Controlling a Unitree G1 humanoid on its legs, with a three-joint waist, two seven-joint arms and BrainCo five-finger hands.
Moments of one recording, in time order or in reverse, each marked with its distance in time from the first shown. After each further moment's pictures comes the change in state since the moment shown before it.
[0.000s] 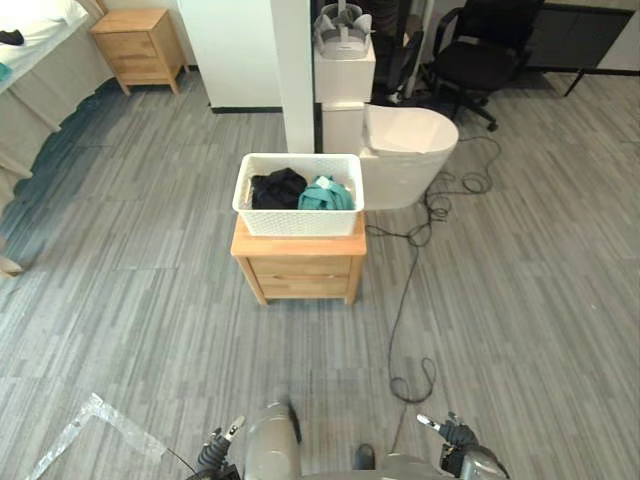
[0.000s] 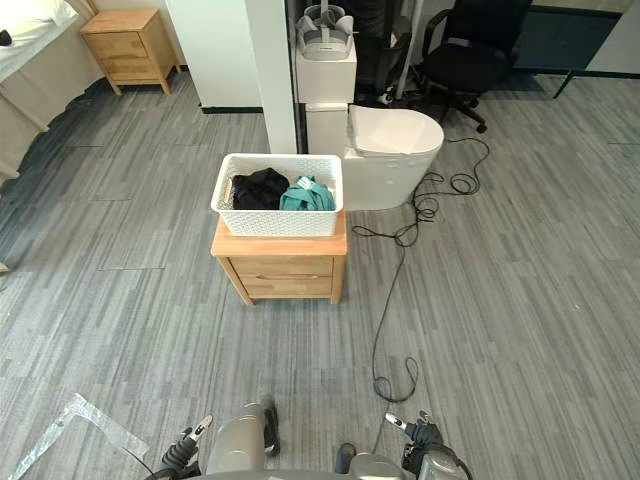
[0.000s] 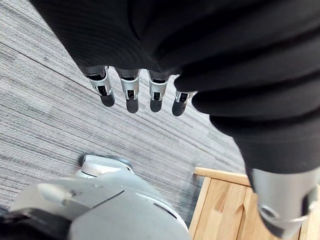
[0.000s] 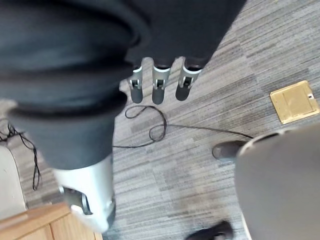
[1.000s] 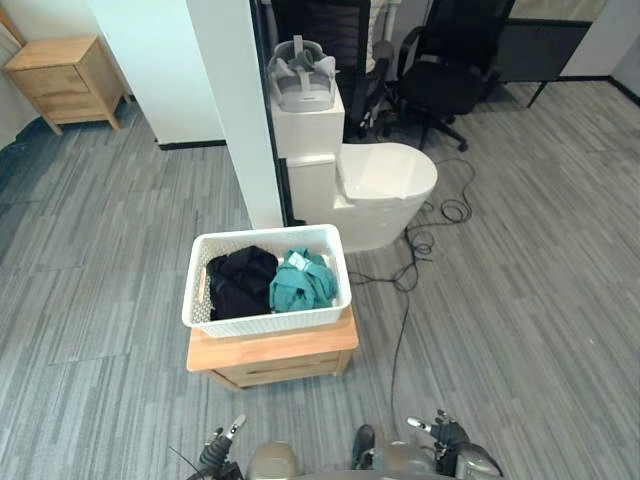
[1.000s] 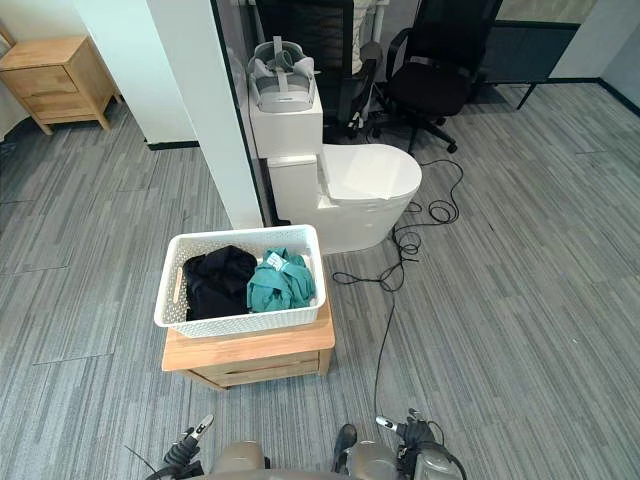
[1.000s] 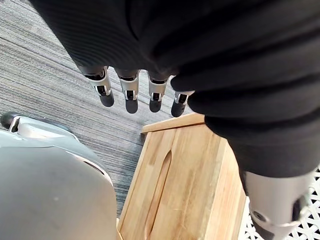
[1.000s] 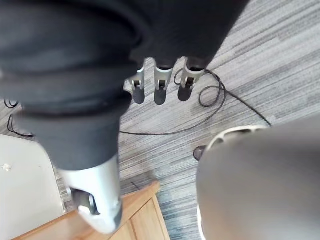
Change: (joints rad) left arm -0.026 -0.002 0.025 0.018 0.001 -0.001 0.003; right arm -0.001 -0.003 0.032 0.008 -0.061 0.003 0.026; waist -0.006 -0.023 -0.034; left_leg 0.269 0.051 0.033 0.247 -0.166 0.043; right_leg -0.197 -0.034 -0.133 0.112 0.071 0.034
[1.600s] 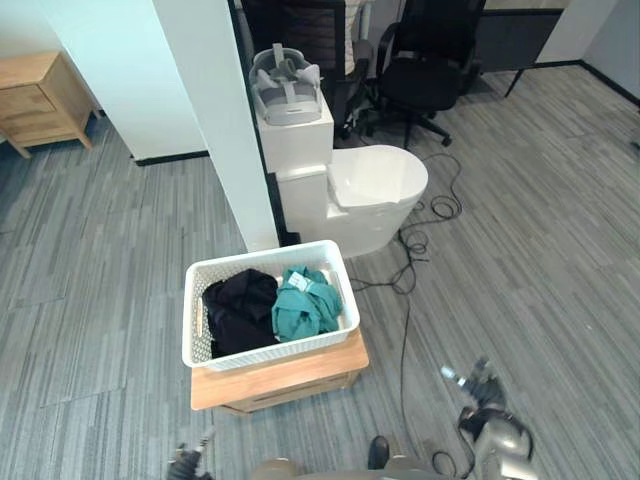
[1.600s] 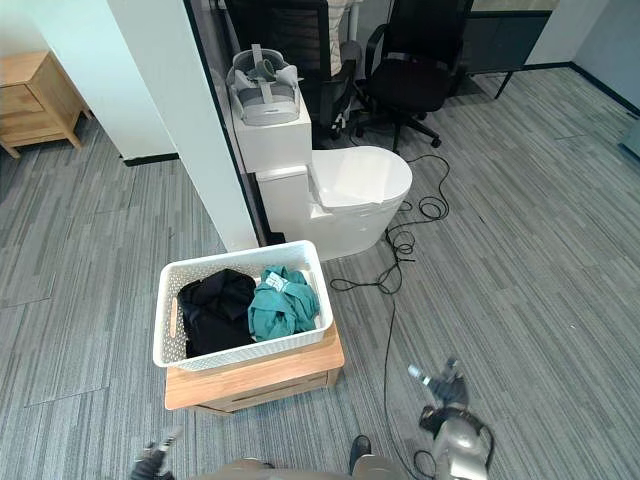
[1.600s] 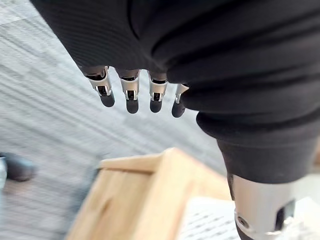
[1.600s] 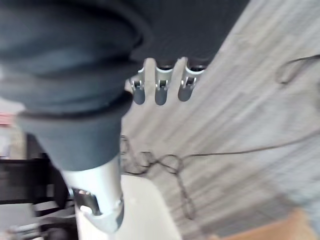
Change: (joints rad) left arm 0.171 -0.058 0.317 -0.427 -0.033 0.024 0.077; right arm 0.136 0.019 -0.096 -0.761 0.101 -0.021 -0.105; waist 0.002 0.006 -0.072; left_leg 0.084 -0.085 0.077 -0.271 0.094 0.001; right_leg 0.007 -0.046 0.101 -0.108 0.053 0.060
